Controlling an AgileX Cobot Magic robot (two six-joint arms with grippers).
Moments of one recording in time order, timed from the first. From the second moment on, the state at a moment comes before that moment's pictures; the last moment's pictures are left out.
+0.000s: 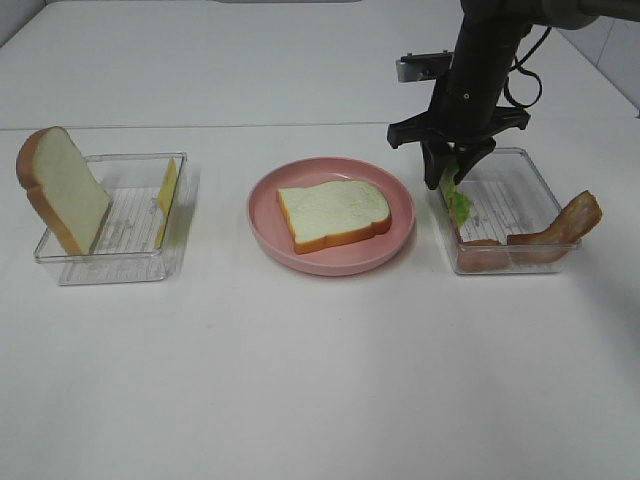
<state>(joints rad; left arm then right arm) 0.05 -0.01 -0.52 -0.01 1.08 -0.03 0.27 2.37 -2.02 -0.02 1.15 -0.03</state>
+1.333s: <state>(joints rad) 0.05 -0.01 -0.52 -0.01 1.08 -0.03 0.30 2.14 -2.02 0.11 1.19 -0.04</state>
